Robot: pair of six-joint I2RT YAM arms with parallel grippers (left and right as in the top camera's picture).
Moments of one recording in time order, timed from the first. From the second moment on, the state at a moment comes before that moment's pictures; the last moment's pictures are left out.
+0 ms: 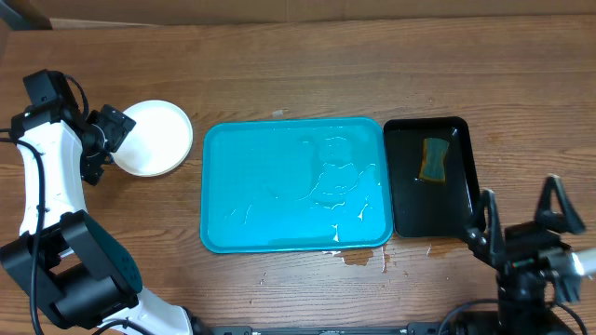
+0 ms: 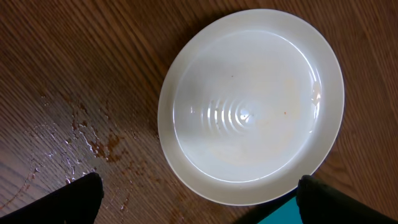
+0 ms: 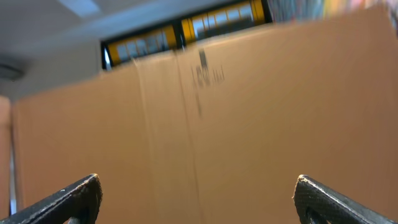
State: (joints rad) left arm 0.45 1.82 1.50 -0.94 0.05 -0.60; right arm 0.01 0.01 0.24 0.35 -0.09 0.28
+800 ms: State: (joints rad) left arm 0.45 1.82 1.50 -0.94 0.05 -0.60; right arm 0.01 0.01 0.02 -0.03 -0.09 0.18
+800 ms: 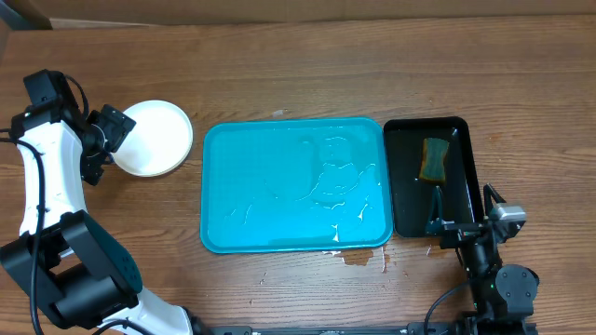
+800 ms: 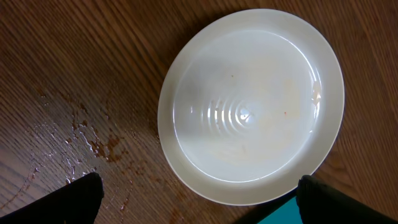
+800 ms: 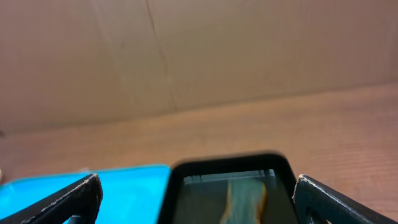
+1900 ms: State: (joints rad) left arm 0.45 1.82 1.50 -0.94 0.05 -0.60; right arm 0.02 0.01 0.02 -0.03 -0.10 0.05
